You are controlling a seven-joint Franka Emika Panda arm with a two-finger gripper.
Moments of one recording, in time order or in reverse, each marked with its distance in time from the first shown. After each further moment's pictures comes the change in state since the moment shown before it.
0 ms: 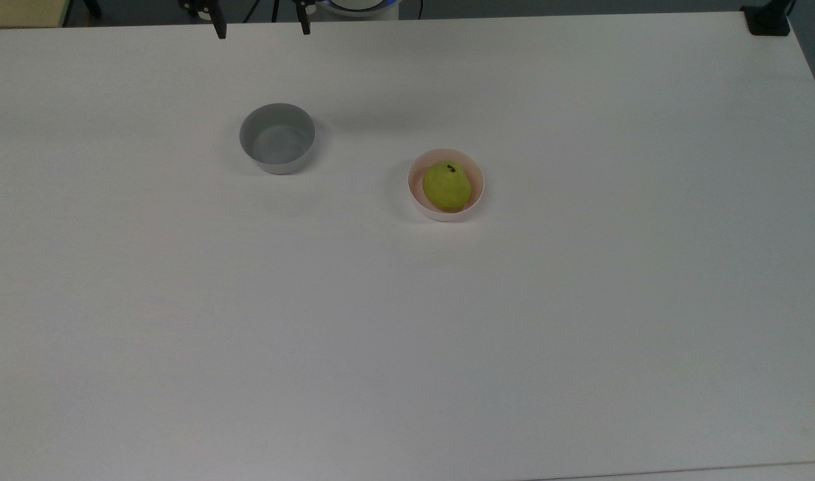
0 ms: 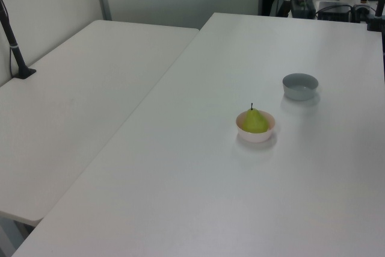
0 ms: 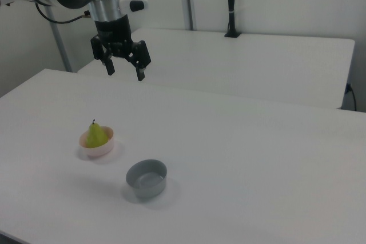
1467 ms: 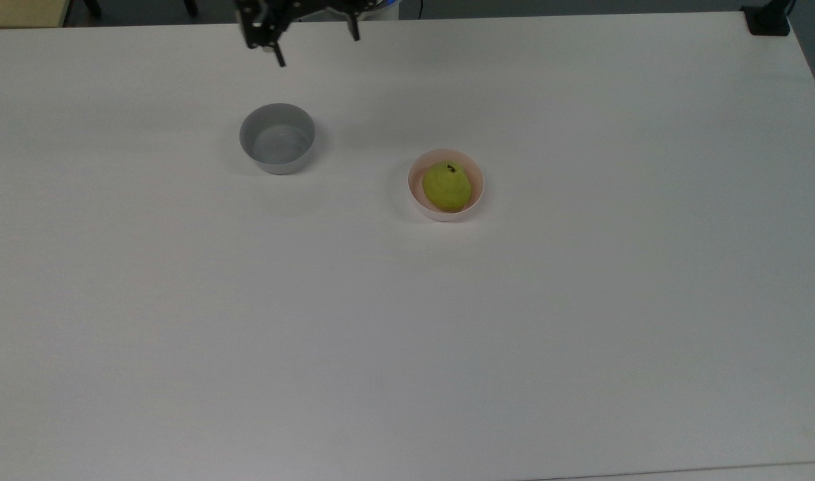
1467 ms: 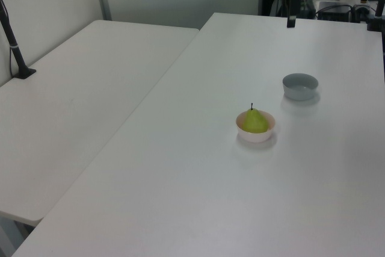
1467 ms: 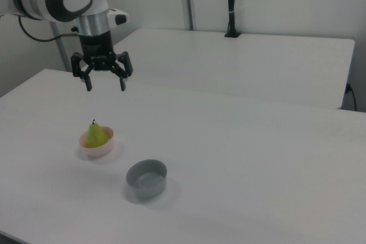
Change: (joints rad) arm 0.015 0.007 0.092 -0.077 0.000 0.000 -0.259
